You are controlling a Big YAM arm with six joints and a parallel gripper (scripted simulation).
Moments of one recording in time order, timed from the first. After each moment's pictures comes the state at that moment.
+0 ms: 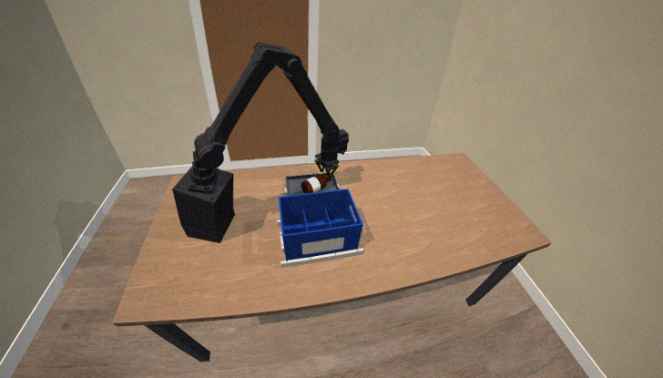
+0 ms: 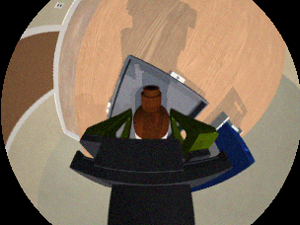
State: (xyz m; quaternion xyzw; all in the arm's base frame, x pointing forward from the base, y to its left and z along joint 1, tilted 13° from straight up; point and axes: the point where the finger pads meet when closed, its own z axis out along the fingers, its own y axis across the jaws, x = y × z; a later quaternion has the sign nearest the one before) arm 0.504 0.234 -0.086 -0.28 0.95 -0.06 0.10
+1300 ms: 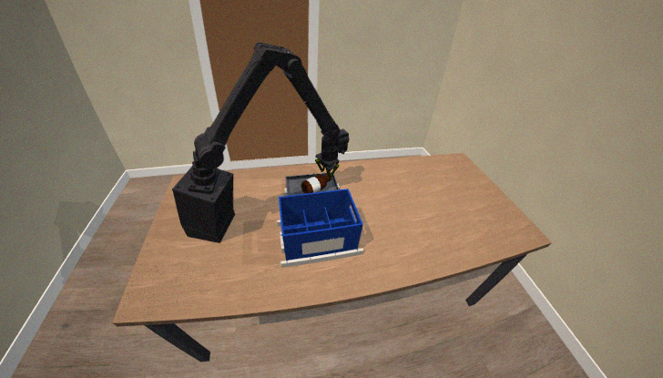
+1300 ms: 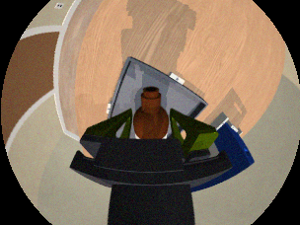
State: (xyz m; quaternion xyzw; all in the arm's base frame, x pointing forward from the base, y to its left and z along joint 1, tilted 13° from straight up) arm 0.506 0.235 -0.085 -0.28 0.95 -0.06 0.10
